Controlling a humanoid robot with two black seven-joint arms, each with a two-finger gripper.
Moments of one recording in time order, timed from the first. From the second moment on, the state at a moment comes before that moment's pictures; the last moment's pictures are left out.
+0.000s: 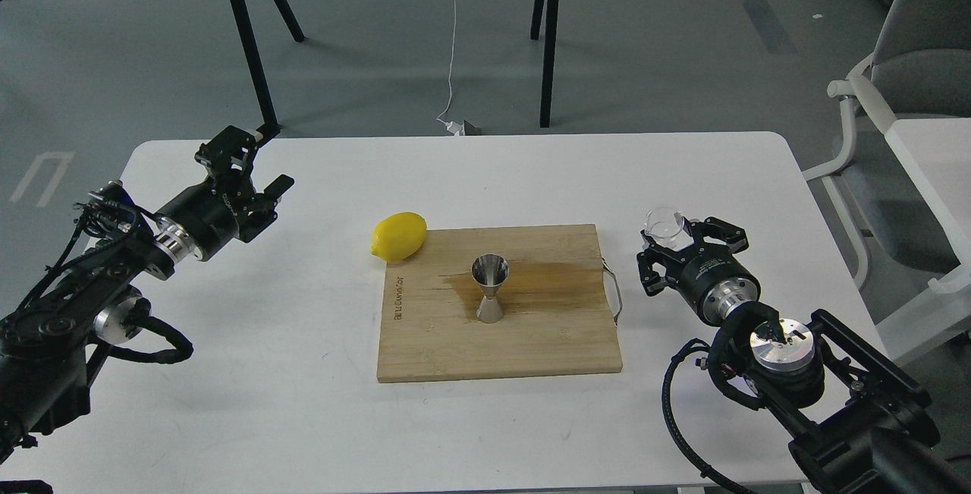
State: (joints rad) left arm -0.54 0.39 -0.92 -0.65 0.86 -0.49 -0.49; right arm 0.27 -0.24 0.97 1.25 0.29 -0.20 0.16
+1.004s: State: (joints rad) left arm -0.55 0.39 -0.92 -0.65 0.80 -0.49 -0.49; right arm 0.63 -0.12 0.54 1.35 0.18 -0.39 0.14
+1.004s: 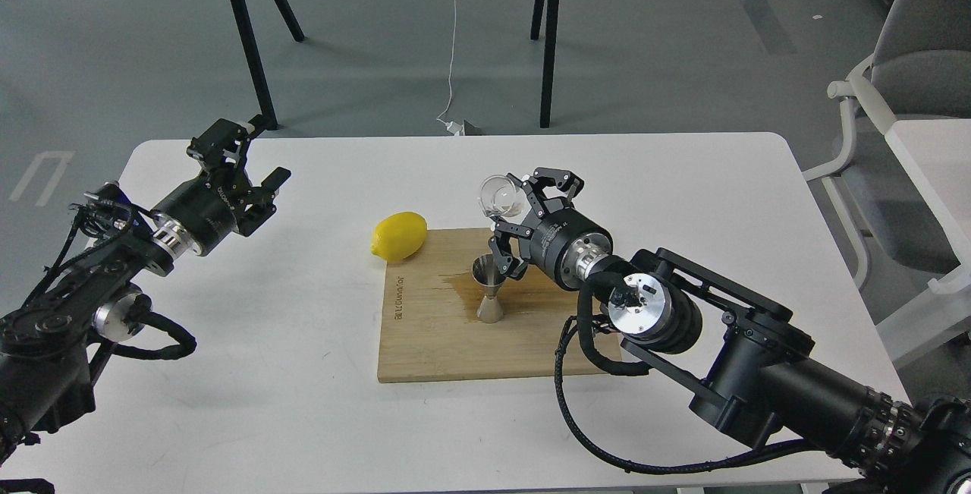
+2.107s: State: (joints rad) left arm -0.54 0.38 -0.91 -0.64 0.81 -0.49 -0.49; right arm 0.82 -0.35 0.26 1.52 0.08 -0.44 0.07
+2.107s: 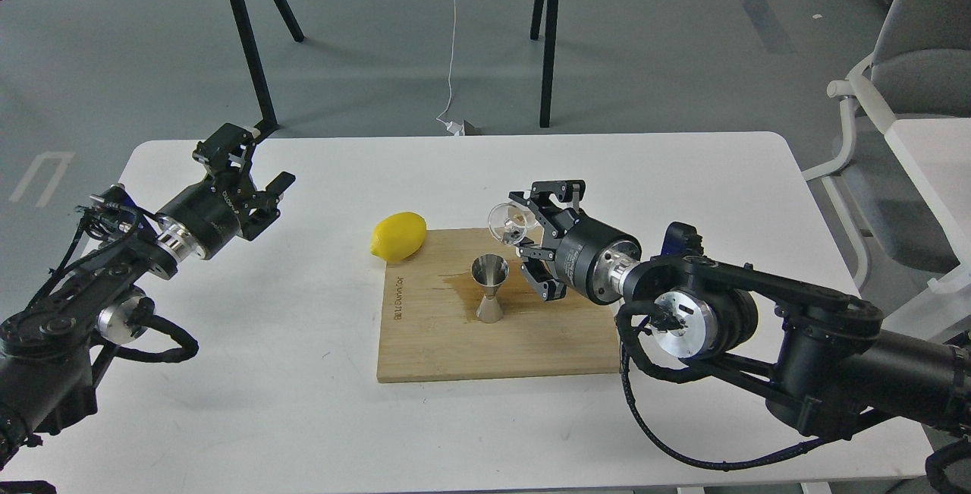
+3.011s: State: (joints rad) left arm -0.54 0.38 -0.91 -0.64 0.80 -0.49 -0.49; right arm 1.03 -0.36 0.01 1.52 -0.01 -0.46 0.06
